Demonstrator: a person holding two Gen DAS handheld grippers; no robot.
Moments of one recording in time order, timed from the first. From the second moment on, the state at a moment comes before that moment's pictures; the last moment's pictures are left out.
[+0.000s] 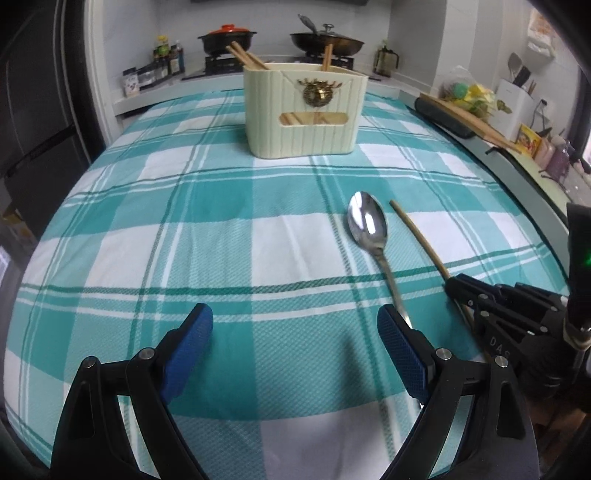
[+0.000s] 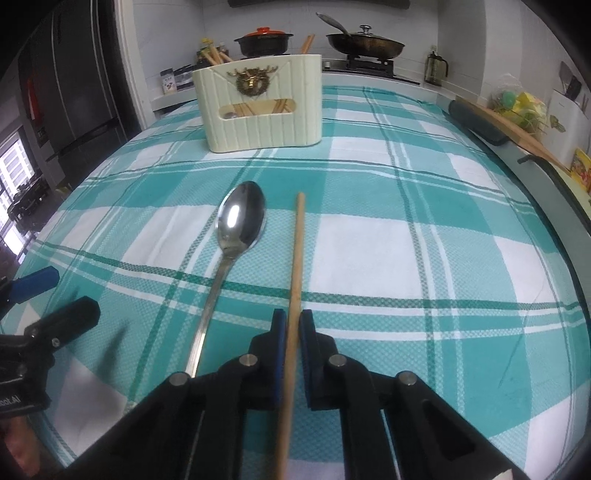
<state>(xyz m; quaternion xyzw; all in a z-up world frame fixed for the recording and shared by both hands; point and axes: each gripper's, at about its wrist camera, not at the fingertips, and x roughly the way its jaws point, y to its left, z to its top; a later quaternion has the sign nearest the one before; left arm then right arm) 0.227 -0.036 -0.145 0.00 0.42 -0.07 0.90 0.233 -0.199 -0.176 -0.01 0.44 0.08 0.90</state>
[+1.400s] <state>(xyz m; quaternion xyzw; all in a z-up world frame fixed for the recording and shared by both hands) 0.238 0.035 -0.178 -0.01 0.45 -0.05 0.89 0.194 -0.251 -0.179 0.01 0.41 0.03 0.91</state>
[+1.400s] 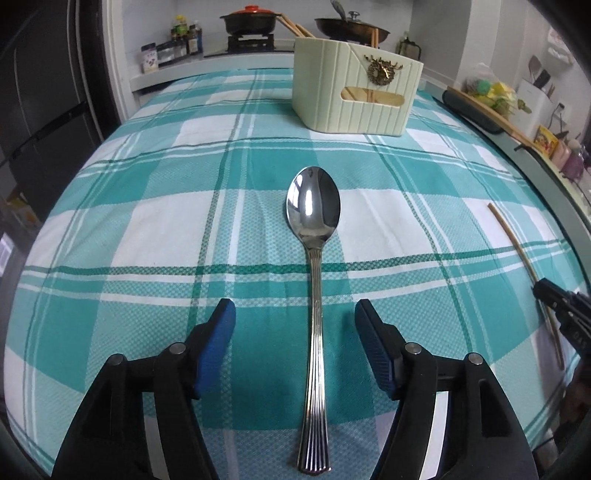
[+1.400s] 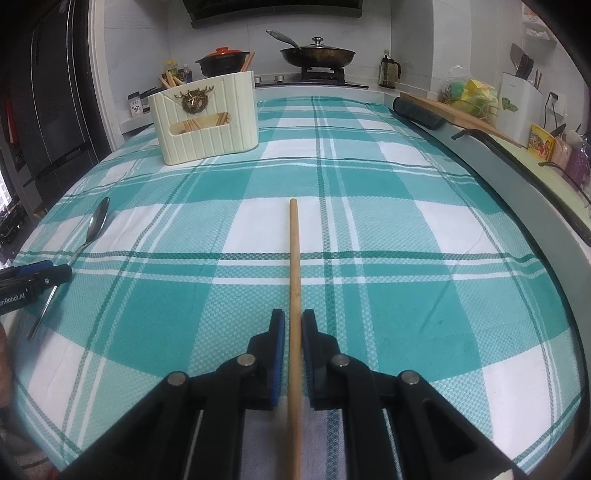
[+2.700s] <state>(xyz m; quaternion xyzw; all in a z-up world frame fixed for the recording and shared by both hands) 0.245 0.030 -0.189 0.02 0.47 -0.04 0.88 0.196 -0.244 -0.181 -0.02 0.41 0.04 0.91</state>
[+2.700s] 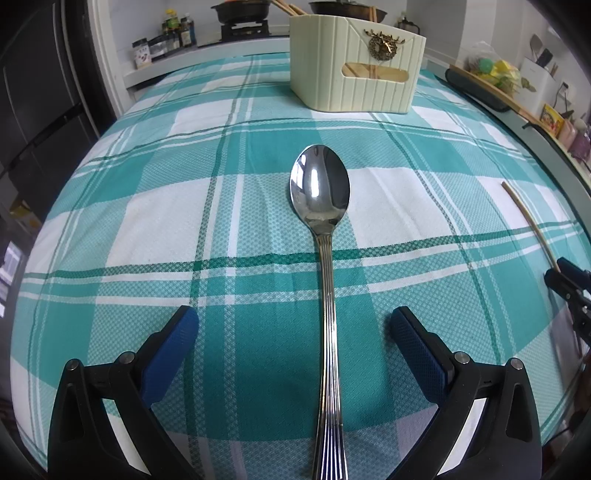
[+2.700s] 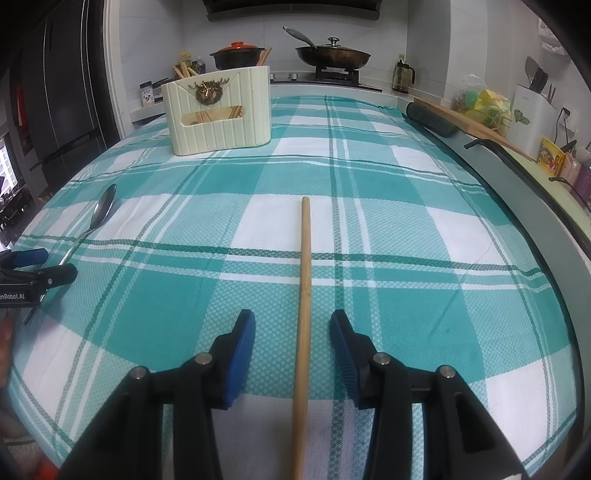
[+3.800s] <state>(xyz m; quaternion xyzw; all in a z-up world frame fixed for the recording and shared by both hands) 0.337 0.009 -0.174 0.05 0.51 -0.11 0.85 0.285 -0.240 -0.172 -0.06 0.51 0.10 0.85</state>
